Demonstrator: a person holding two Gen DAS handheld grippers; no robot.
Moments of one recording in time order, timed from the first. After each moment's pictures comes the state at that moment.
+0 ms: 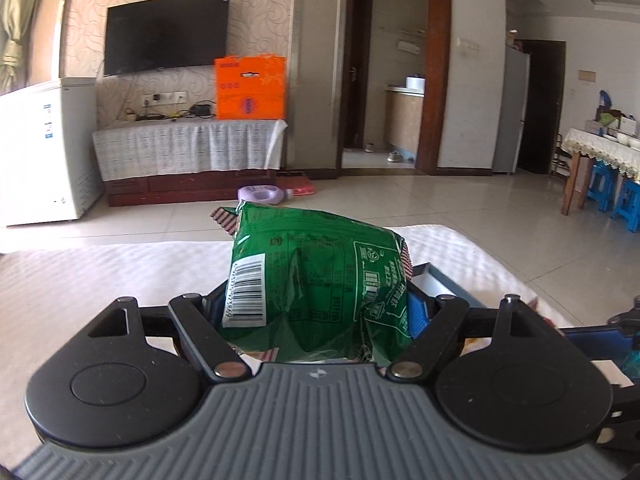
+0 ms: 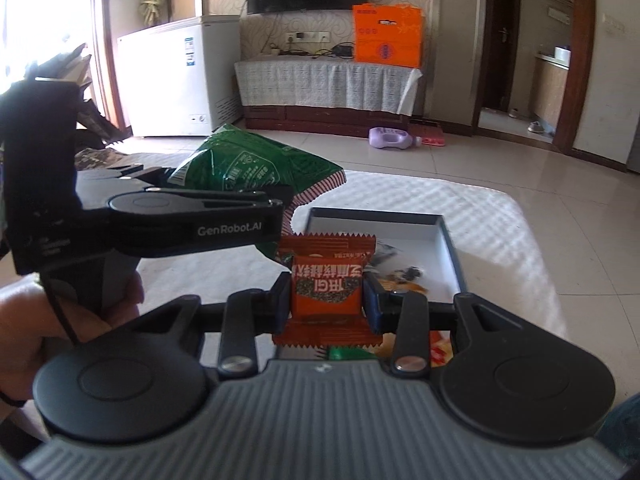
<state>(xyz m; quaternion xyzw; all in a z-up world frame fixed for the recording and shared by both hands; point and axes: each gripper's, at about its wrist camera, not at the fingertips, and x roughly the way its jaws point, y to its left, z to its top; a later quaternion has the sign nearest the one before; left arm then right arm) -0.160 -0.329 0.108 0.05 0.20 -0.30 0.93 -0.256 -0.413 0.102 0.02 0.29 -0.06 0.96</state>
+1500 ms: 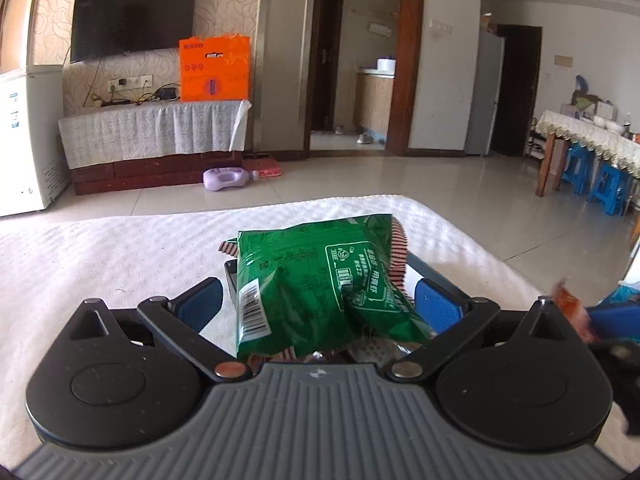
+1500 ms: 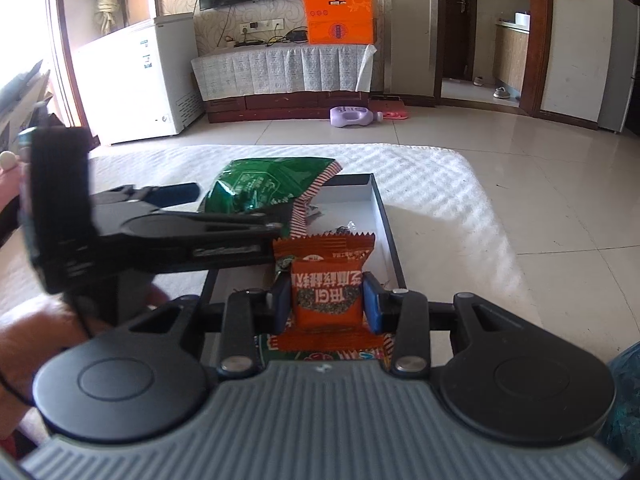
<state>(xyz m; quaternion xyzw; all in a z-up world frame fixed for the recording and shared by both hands) -0.162 -0.381 0.062 0.06 0.22 -0.34 0.91 -0.275 -0.464 0.080 0.06 0.30 -0.11 0.94</state>
